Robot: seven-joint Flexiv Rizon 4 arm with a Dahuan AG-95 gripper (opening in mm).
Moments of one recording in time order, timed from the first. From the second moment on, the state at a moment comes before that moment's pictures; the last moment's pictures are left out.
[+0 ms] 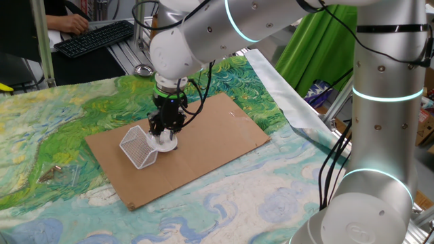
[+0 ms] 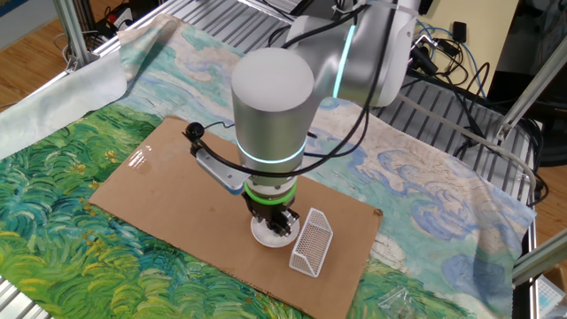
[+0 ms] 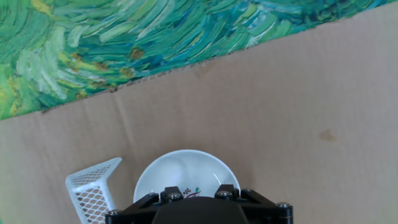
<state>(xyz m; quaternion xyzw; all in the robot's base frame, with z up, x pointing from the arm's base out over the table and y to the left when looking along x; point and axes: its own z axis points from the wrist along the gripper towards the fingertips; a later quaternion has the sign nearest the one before) 0.541 0.077 0.016 -0.09 -0.99 -0.01 0.05</state>
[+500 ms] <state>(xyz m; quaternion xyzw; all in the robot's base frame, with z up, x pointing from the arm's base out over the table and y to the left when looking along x) 0.540 0.068 0.017 -0.09 -0.99 0.00 0.05</state>
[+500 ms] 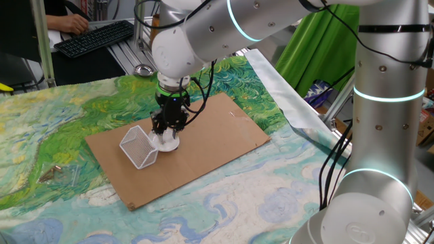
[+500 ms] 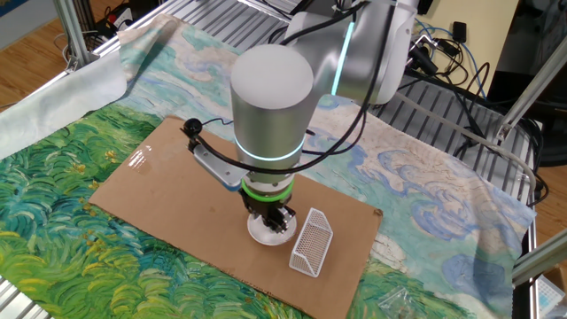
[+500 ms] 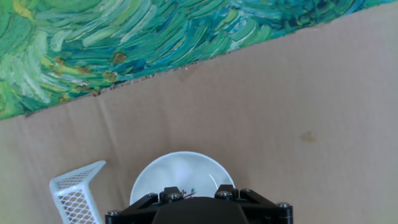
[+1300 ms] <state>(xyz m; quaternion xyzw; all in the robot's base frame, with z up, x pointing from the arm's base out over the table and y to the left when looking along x) 0.540 0.068 0.019 -0.25 -0.97 -0.01 0.07</state>
